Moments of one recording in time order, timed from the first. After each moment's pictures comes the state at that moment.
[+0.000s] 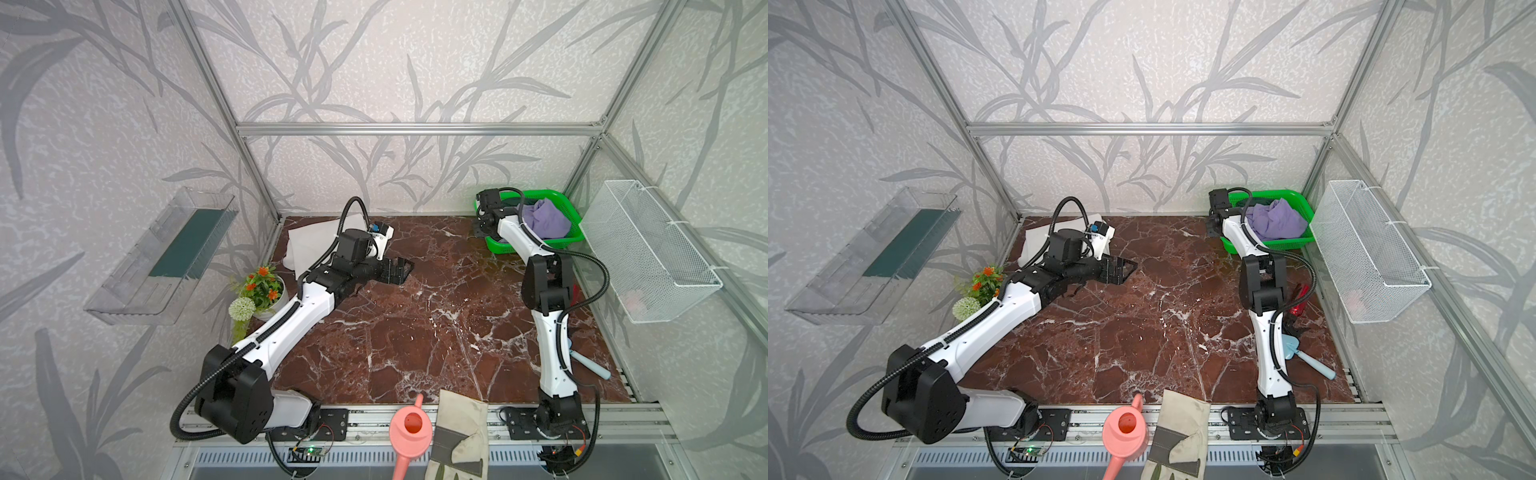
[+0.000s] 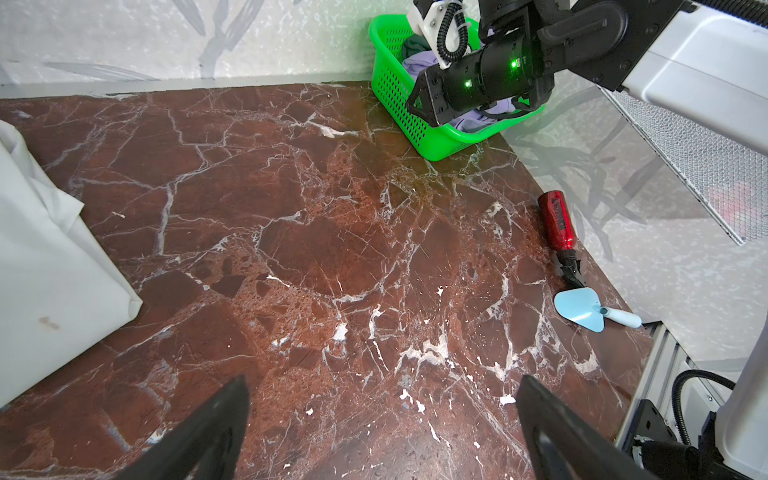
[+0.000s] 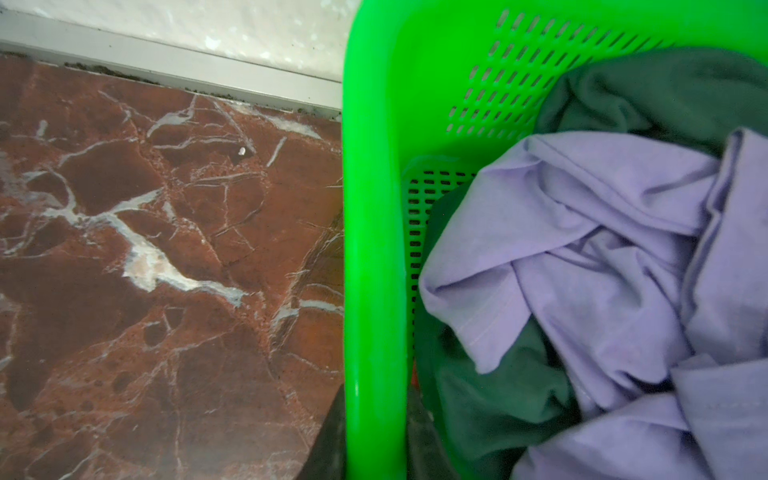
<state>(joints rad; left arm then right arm) -0.43 1.36 1.09 -0.29 0.35 -0.24 0.16 2.42 2.18 -0.69 0.19 -0.04</state>
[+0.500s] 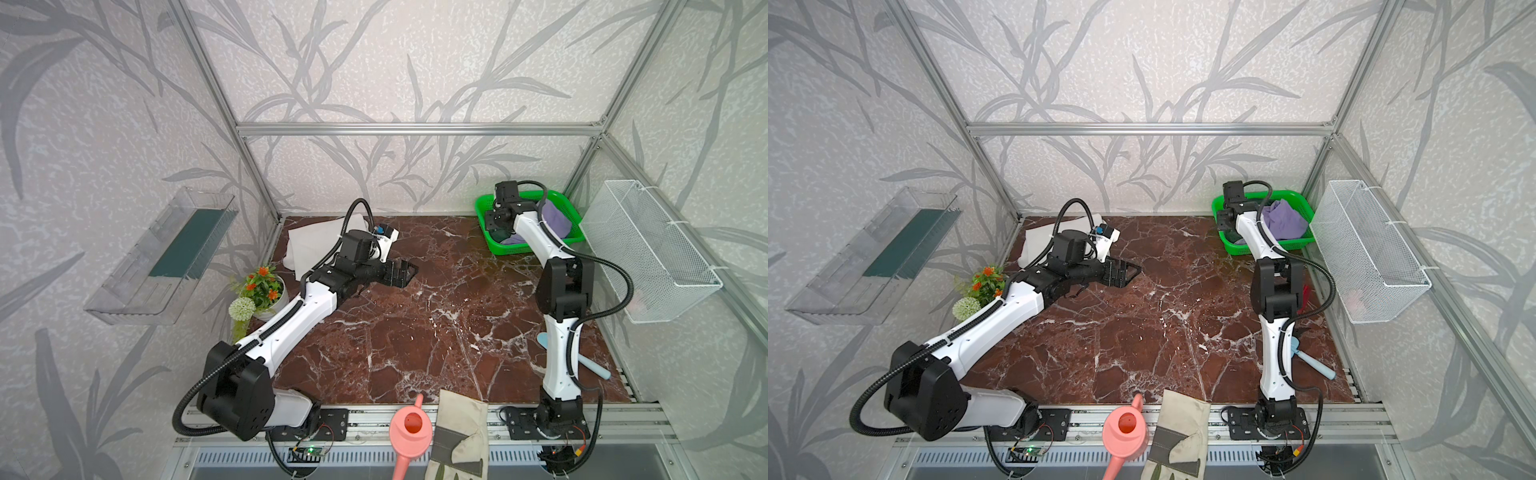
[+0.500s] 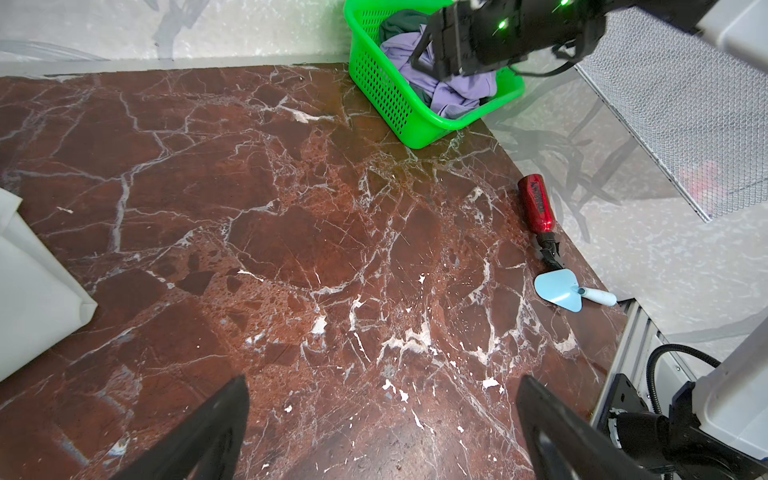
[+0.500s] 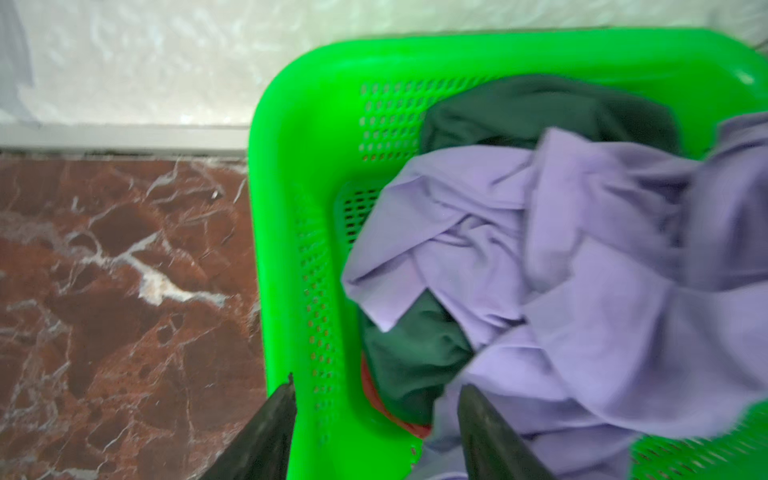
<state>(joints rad) -0.45 1.38 1.09 -0.30 0.41 -0.24 0.09 2.24 2.07 -0.67 0.23 0.12</state>
